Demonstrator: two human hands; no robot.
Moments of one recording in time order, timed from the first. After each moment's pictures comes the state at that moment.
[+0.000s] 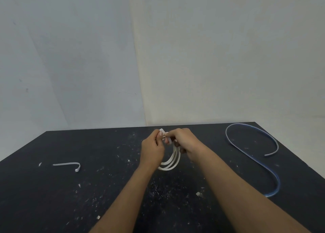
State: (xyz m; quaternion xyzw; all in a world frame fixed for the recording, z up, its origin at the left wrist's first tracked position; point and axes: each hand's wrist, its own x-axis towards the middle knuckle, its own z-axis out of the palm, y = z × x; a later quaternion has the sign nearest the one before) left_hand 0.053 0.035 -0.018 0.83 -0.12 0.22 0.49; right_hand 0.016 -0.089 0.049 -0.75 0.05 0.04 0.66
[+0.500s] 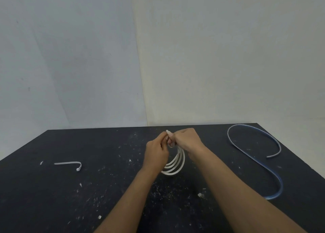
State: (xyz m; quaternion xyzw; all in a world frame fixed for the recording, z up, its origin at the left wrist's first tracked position) left_hand 0.048 0.034 -0.022 0.83 -0.18 0.22 0.47; right_hand 0.032 -0.087 0.037 -0.83 0.06 -0.02 0.55
